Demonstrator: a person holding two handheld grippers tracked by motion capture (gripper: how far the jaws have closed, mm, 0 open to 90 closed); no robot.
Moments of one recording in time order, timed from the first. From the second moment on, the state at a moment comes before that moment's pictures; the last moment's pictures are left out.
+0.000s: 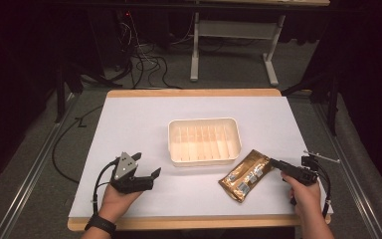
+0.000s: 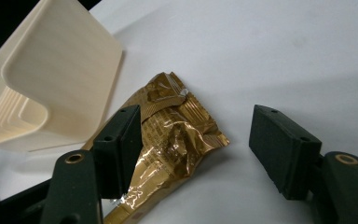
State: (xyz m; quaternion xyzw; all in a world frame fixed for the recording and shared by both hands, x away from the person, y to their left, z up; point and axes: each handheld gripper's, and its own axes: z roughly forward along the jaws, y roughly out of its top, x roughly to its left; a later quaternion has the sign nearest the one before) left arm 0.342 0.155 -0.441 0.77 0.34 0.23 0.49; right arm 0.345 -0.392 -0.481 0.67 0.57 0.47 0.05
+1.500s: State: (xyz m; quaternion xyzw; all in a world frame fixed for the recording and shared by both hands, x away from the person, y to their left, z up) left arm 0.340 0.154 -0.441 0.77 0.33 0.22 0.49; right arm 0.342 -0.389 -0.471 0.64 0.58 0.50 0.05
